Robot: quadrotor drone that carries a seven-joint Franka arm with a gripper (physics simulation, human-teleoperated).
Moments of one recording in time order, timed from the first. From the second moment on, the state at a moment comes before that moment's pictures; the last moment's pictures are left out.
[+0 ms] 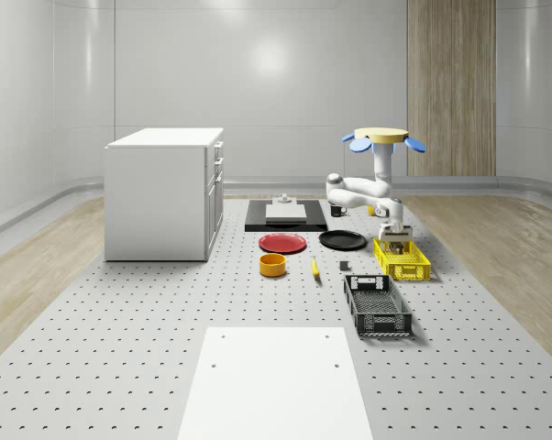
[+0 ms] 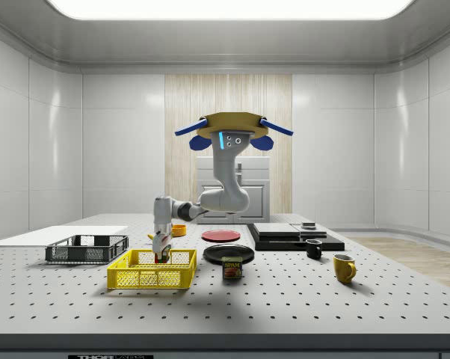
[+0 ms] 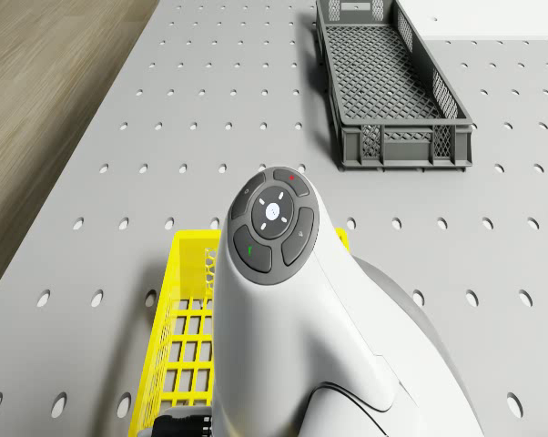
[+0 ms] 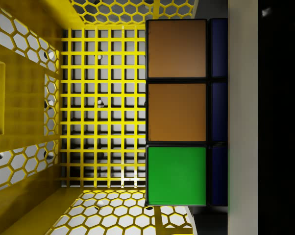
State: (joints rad) arm -1.19 -1.58 1.34 -2.86 -1.79 1.64 1.70
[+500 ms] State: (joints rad) arm -1.21 -1.57 1.23 -2.83 -1.89 1.68 1.70
